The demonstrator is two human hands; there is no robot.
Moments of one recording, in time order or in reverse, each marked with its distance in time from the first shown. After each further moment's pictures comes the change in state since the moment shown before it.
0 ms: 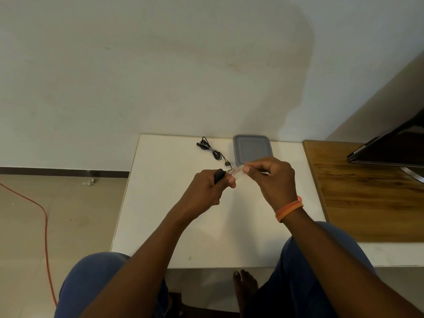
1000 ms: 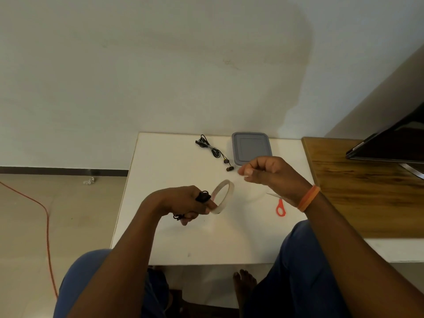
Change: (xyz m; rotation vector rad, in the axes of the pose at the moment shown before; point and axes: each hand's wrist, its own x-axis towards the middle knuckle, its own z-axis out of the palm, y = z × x) left_hand -0.001 -0.024 -0.050 0.242 -0.616 -0.334; right_hand 0.015 0.001 -0.029 0.210 -0.585 0.188
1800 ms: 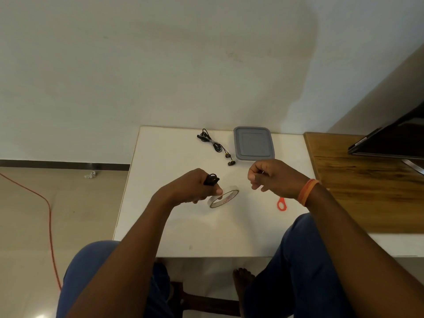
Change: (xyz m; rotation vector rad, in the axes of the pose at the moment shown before) left_hand 0.008 0.013 0.009 0.023 0.277 0.102; right_hand -0.001 0.004 0.000 -0.437 -0.114 0.104
